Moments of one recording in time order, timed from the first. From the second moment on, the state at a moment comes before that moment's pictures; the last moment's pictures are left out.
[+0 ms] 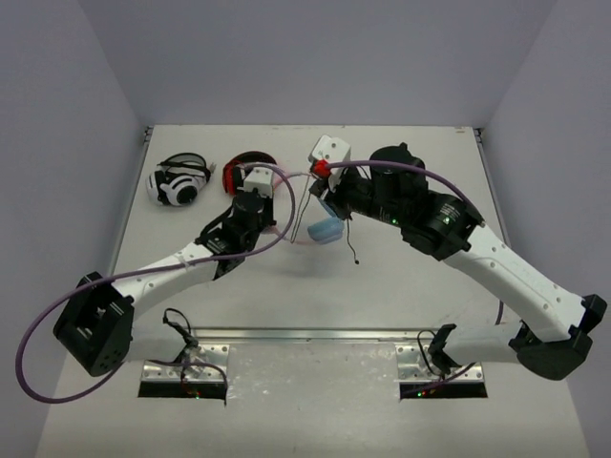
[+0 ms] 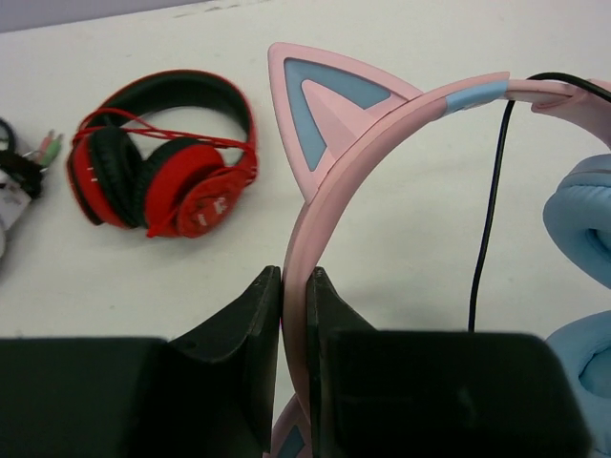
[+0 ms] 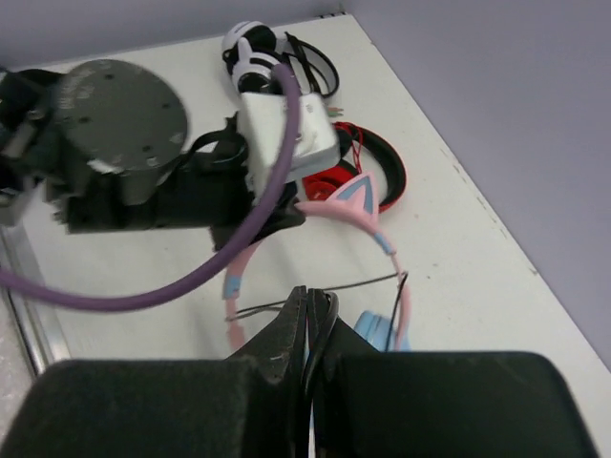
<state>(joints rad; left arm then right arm) -0.60 1.29 0.74 0.23 -0.47 -0.15 0.88 1.24 1.44 -0.48 -0.05 -0.30</state>
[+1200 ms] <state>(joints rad) -0.88 0.75 0.81 -0.11 -0.45 -0.21 0.37 1.49 1.27 -0.19 -0.38 -0.15</state>
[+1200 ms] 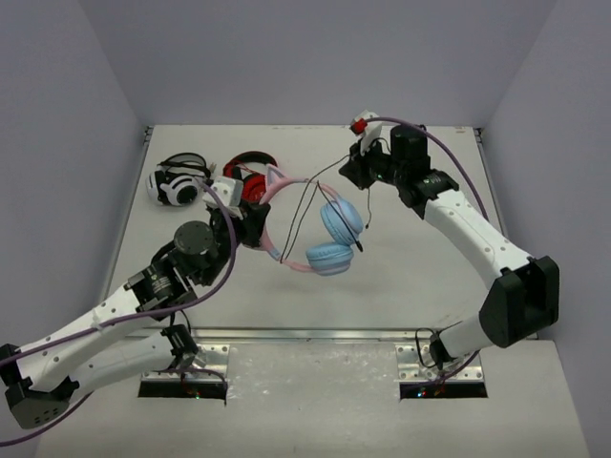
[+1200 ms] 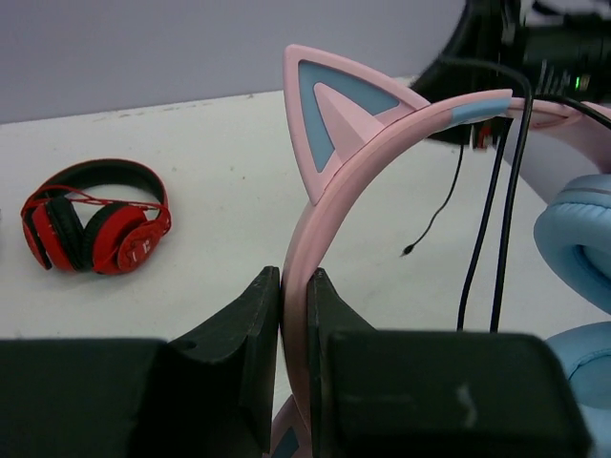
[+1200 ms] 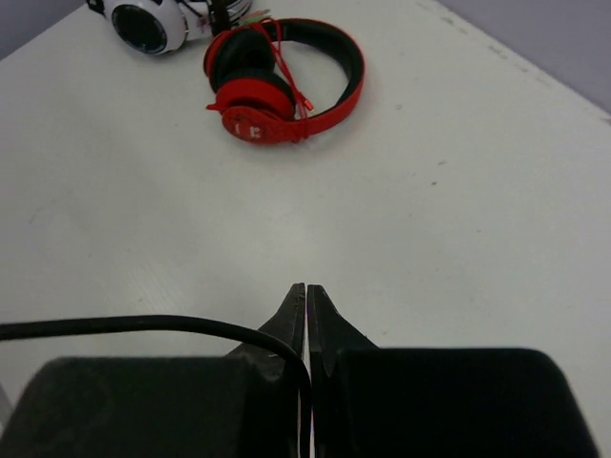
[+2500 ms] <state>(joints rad) -0.68 1.42 1.49 -0.14 -1.01 -0.21 0.92 1.19 0.86 0.17 -0.33 0.06</state>
